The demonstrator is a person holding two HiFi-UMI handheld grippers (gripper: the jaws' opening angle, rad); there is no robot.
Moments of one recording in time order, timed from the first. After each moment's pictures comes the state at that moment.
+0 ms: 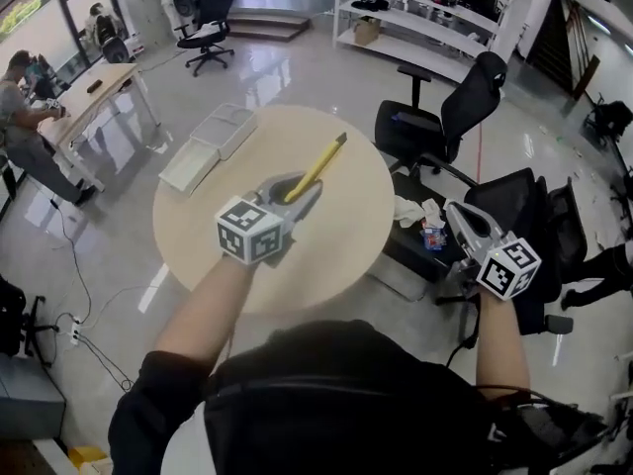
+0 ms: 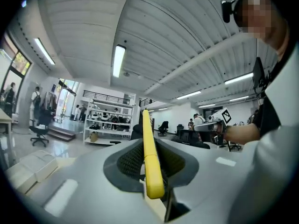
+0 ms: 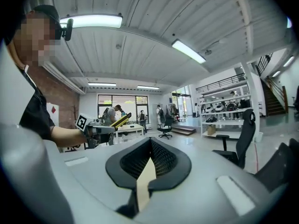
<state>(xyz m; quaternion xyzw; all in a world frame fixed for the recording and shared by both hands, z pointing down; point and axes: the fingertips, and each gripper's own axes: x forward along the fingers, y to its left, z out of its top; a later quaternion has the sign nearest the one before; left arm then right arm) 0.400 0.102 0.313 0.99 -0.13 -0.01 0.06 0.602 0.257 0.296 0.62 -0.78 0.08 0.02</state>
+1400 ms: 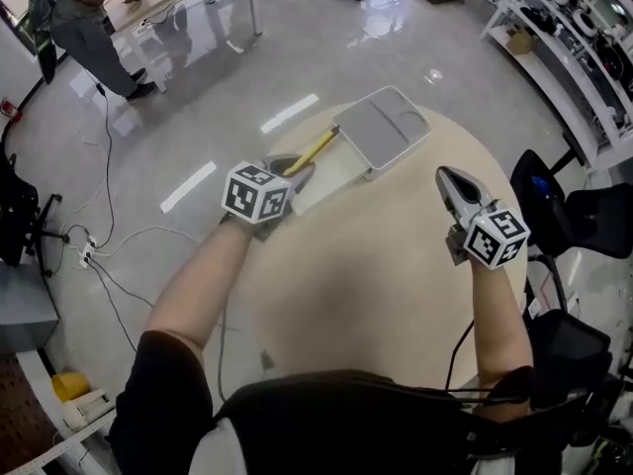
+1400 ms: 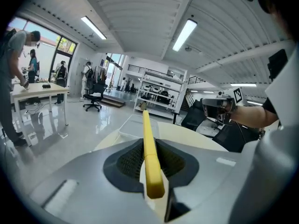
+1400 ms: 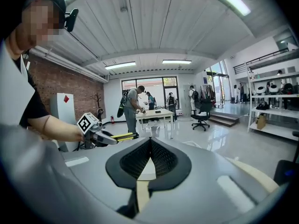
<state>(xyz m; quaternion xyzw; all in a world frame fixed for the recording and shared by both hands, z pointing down) 0.019 -0.428 0.599 0.91 -0.33 0.16 0.21 0.250 -0.386 0.493 0.44 -0.88 0.12 0.10</state>
